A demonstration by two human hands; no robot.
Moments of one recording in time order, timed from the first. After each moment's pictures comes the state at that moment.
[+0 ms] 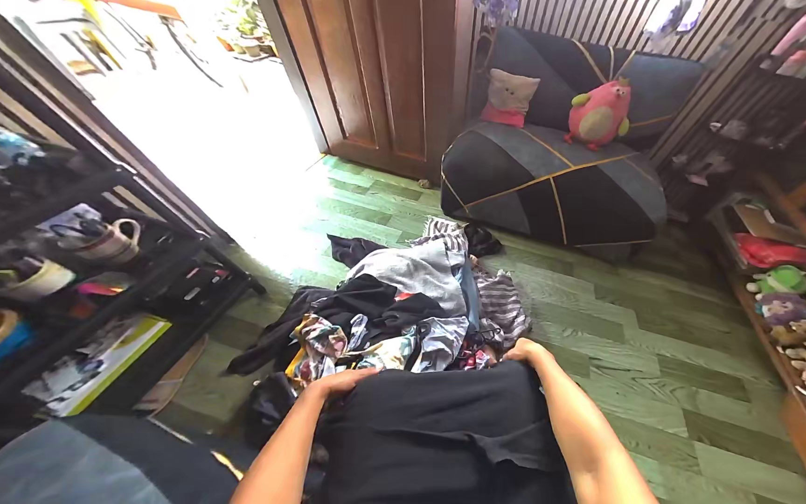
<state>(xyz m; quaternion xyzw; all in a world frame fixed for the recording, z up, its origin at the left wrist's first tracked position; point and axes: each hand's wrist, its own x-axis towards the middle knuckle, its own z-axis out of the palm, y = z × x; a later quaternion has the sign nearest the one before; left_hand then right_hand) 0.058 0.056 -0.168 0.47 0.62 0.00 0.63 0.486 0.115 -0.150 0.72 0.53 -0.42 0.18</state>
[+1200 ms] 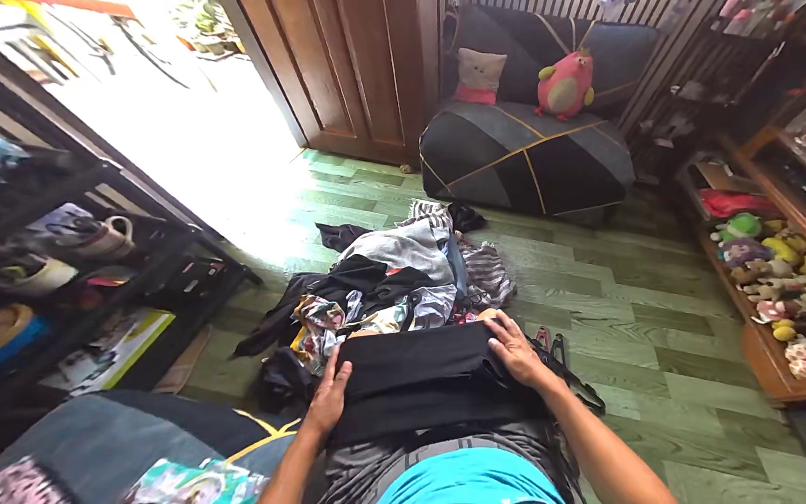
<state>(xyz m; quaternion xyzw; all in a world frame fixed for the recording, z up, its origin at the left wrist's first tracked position) 0.087 -0.103 -0.144 0.55 0.66 0.34 0.40 0.490 -0.063 -0.141 0.57 0.71 -0.35 -0.23</state>
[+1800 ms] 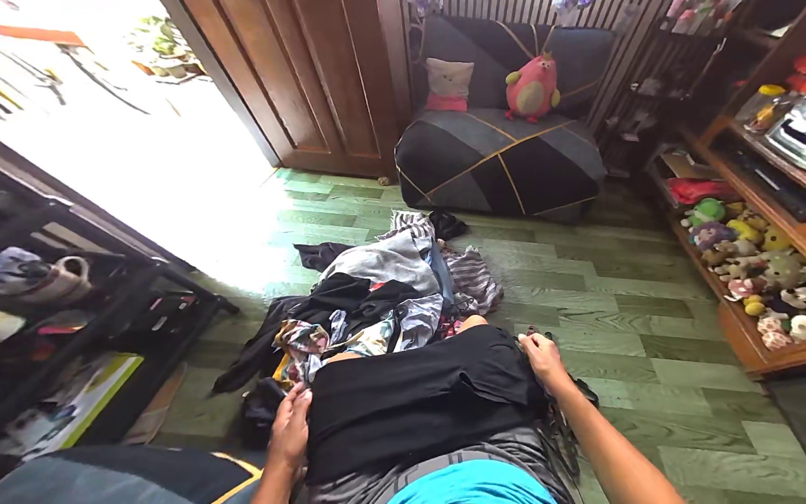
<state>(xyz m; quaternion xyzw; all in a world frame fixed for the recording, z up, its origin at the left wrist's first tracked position) 0.069 -0.096 -0.157 0.37 0.69 0.46 0.41 0.541 -0.083 -0.128 0.76 0.43 -0.39 -0.31</state>
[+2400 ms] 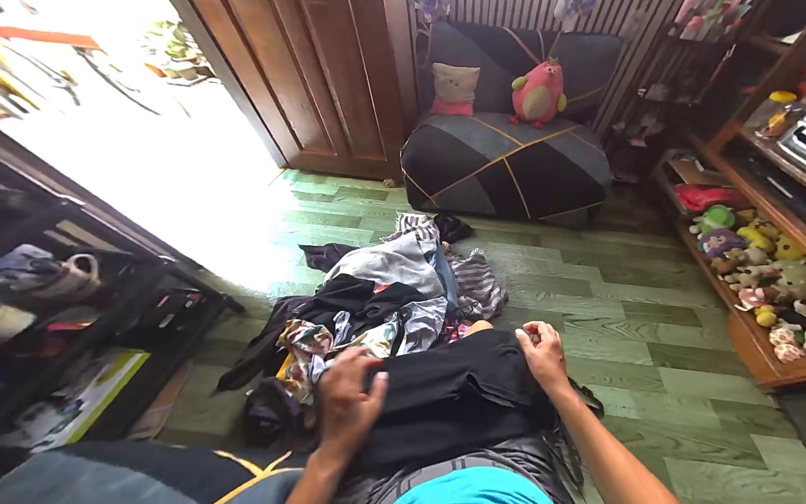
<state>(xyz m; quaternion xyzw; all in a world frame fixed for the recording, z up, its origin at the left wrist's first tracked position) 0.148 -0.077 -0.097 0.75 0.57 0.33 0.09 0.530 -0.067 -0.115 0.73 0.53 -0.23 -0.37</state>
